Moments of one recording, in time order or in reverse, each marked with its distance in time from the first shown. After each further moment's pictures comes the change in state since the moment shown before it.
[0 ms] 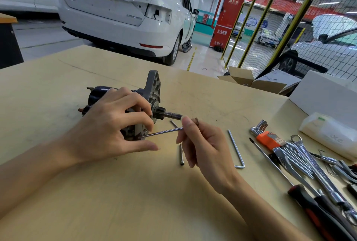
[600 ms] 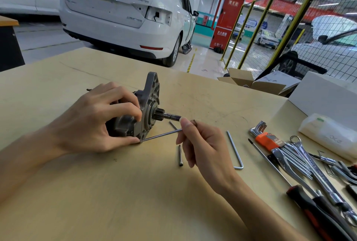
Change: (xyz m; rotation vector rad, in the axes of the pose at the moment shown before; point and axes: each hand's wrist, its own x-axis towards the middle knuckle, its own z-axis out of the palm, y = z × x) left_hand -0.003 -0.022 -0.016 0.012 -0.016 0.051; right_hand 0.001 0.002 0.000 -0.041 0.037 -0.015
